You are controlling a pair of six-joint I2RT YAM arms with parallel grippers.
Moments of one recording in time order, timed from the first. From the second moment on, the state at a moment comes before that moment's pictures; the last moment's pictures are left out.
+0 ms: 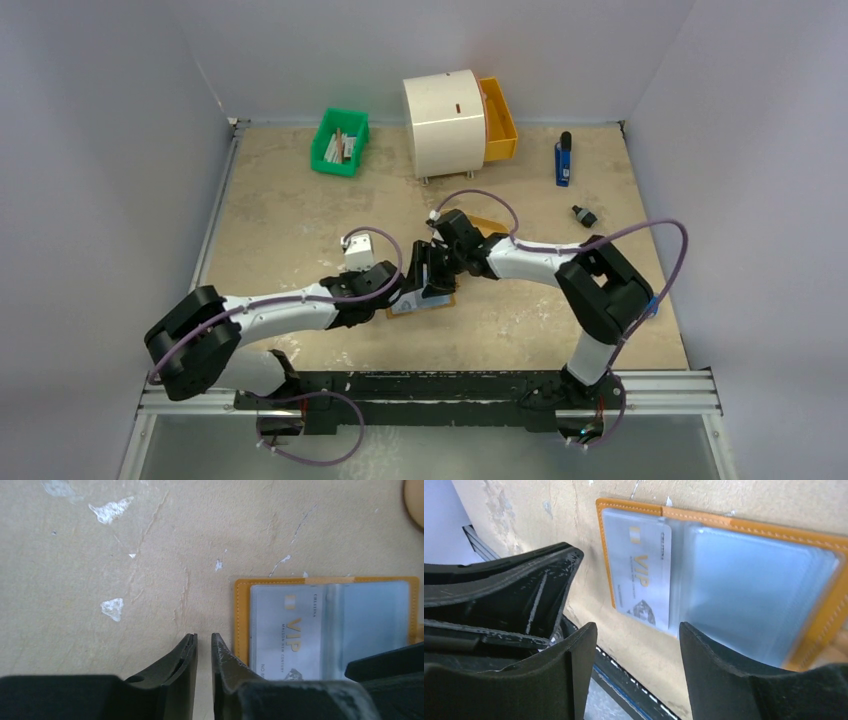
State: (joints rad) left arm -0.92 1.36 0.61 -0.33 -0.63 -1.01; right arm 0.75 1.77 0.96 -0.12 -0.42 0.84
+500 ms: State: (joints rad) left arm -0.92 1.04 0.62 -0.40 -0.69 -0.93; right arm 0.75 1.25 0.97 -0.37 0.00 0.65
